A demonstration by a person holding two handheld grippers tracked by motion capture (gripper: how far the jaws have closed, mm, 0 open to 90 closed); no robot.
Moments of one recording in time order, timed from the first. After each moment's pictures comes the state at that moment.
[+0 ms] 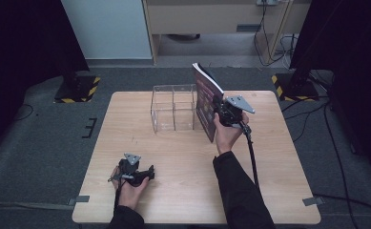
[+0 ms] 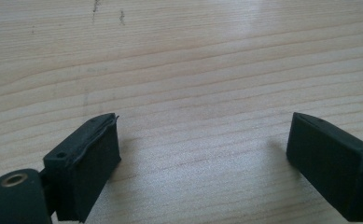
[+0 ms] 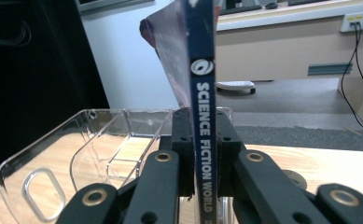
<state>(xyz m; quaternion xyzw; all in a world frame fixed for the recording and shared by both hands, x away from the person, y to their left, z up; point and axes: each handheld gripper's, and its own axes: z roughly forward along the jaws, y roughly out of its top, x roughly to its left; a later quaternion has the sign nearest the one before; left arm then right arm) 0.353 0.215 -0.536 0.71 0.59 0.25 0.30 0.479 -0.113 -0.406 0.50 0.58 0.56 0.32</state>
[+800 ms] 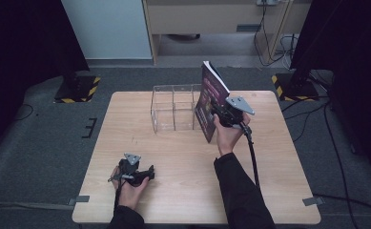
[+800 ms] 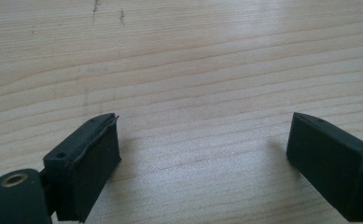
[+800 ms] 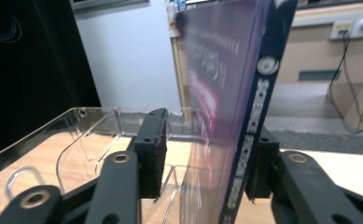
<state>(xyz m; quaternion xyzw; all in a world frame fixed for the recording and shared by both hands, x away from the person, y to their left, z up) 0.353 0.215 -0.536 0.71 0.58 0.25 0.29 0.479 -0.117 -0.410 0.49 0.59 0.55 0.33</state>
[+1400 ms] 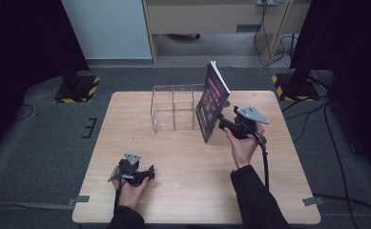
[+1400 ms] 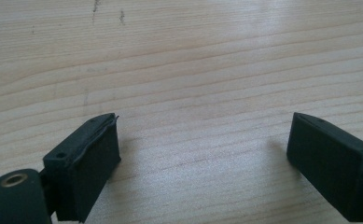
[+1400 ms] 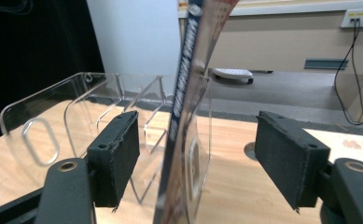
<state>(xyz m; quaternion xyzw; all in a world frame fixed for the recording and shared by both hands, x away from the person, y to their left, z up) 0.353 0.214 -0.536 0.71 0.59 0.25 0.30 0.441 -0.155 -0.416 0.47 0.63 0.53 0.32</state>
